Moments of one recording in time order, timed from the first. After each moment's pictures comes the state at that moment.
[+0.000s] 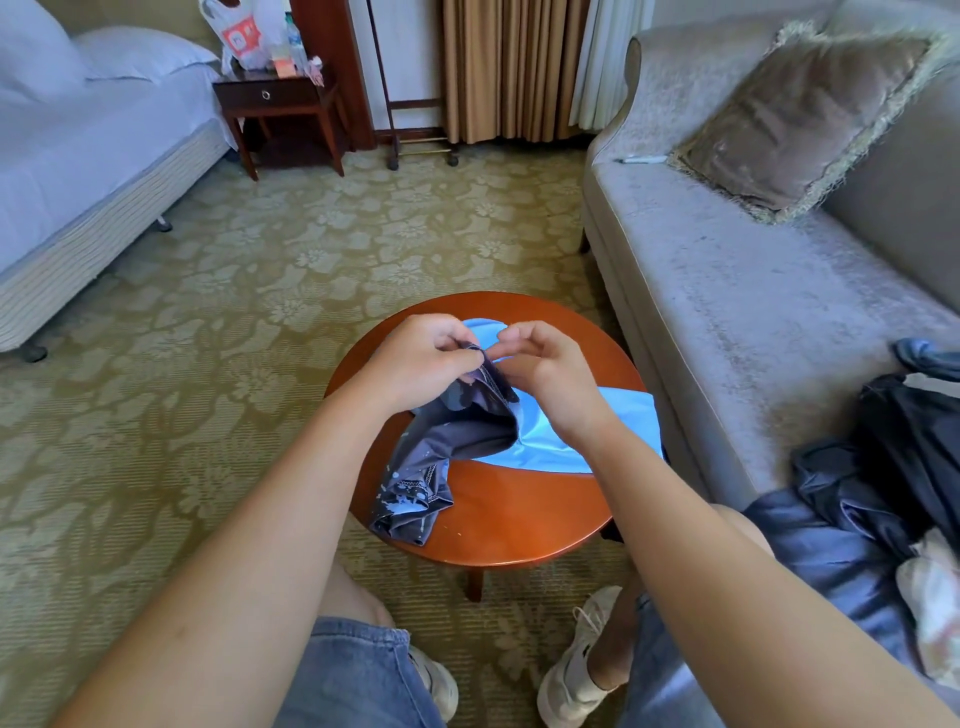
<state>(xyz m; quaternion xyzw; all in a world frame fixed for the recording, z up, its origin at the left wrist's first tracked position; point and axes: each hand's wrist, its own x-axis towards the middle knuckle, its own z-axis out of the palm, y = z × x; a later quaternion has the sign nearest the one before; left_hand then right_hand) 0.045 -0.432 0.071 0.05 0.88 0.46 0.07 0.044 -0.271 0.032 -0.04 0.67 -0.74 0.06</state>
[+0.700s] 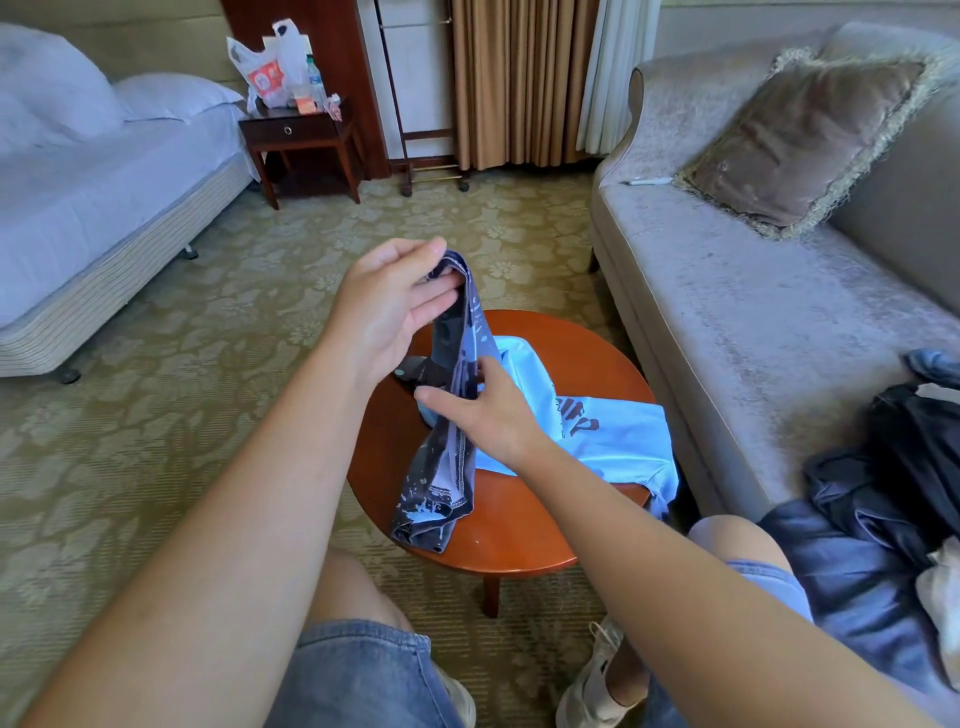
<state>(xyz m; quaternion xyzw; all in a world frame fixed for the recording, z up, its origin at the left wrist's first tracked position) 0.053 -0.443 0.140 -0.04 0.60 0.80 -0.04 0.069 -0.327 0.030 -0.06 0.75 -0.65 0.09</state>
